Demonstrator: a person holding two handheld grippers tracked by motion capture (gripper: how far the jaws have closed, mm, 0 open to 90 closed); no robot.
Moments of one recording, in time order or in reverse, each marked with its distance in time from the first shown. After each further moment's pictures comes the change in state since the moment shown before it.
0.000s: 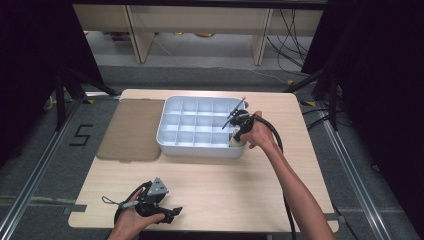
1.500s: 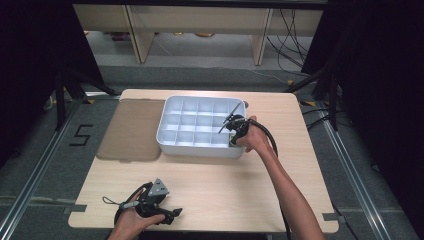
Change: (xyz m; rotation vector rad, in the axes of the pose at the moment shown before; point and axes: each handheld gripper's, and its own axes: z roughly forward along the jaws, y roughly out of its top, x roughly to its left) left arm -0.001 -0.002 0.002 0.016 -0.008 -0.003; right arm 0.005 0.001 0.019 0.005 0.055 -0.012
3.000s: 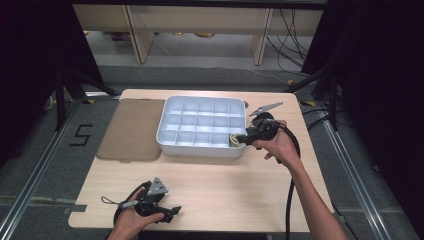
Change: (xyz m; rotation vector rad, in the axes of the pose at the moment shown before) left arm 0.005 0.000 0.000 -0.014 0.041 0.025; right arm 0.008 -0.062 -0.080 -0.411 0.085 0.203
